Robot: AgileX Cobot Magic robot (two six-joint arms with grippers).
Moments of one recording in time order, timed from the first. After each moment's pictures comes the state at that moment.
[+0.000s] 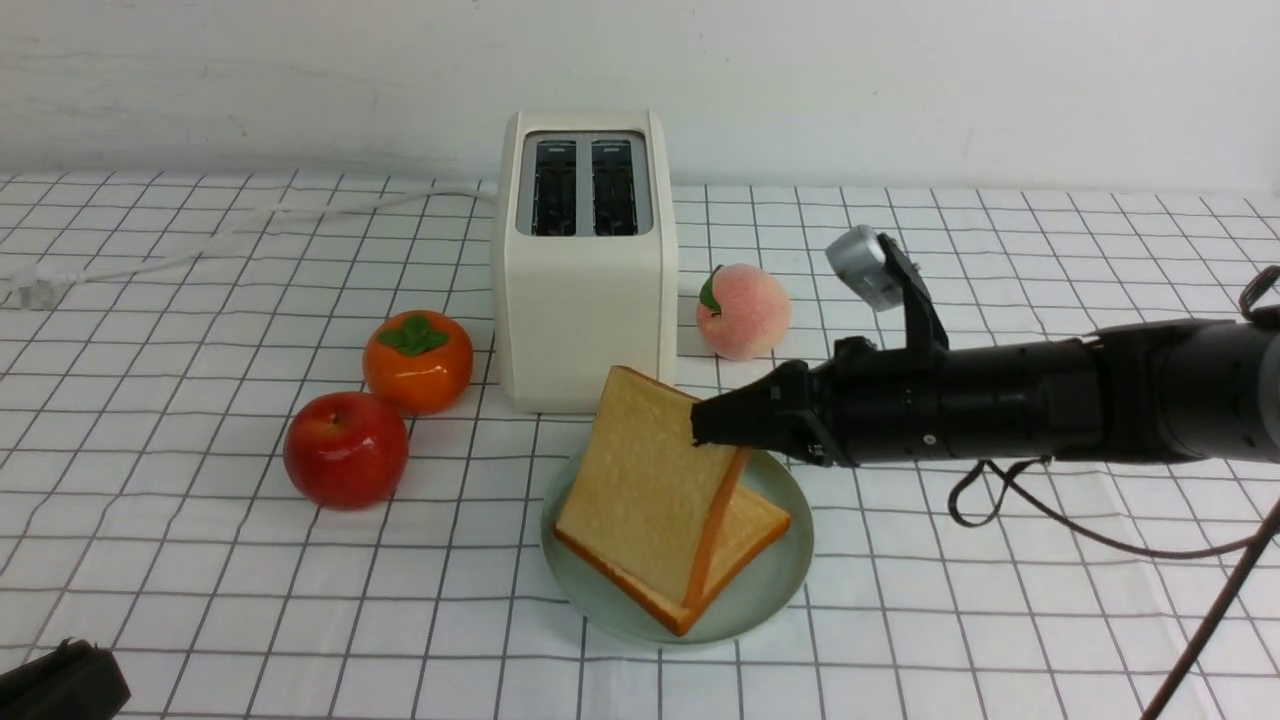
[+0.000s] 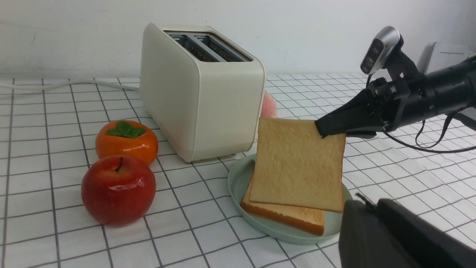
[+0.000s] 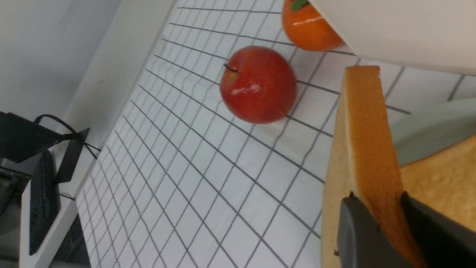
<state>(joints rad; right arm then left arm) 0.25 1.86 -1.09 1.71 0.85 -1.31 -0.40 0.10 -0.27 -0.31 0.33 0.11</state>
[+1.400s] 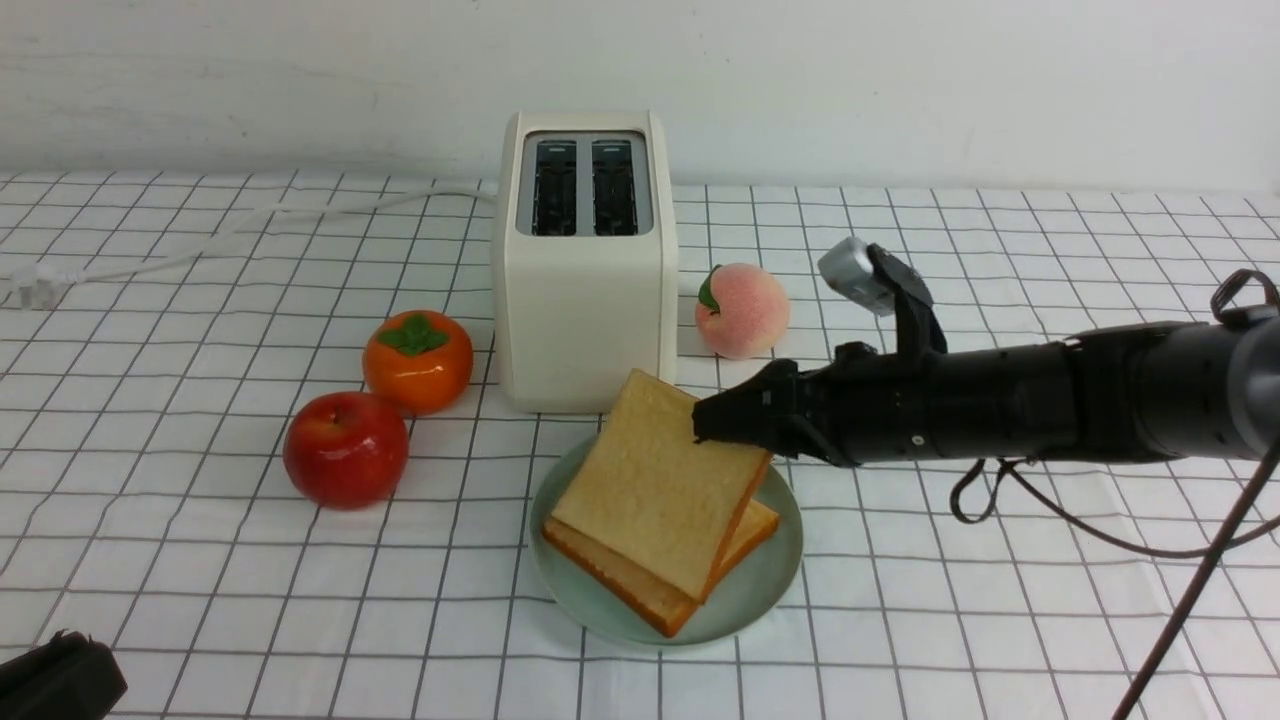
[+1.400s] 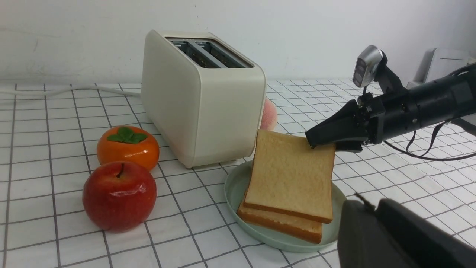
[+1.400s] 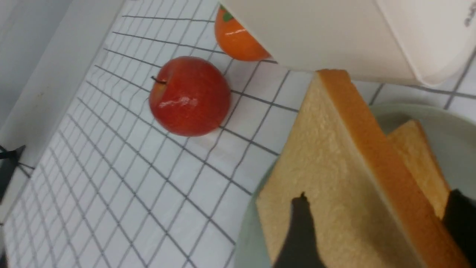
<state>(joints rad) 0.25 1.91 -1.11 1.67 0.67 -1.32 -0.40 0.10 -0.27 -0.31 0.31 0.11</state>
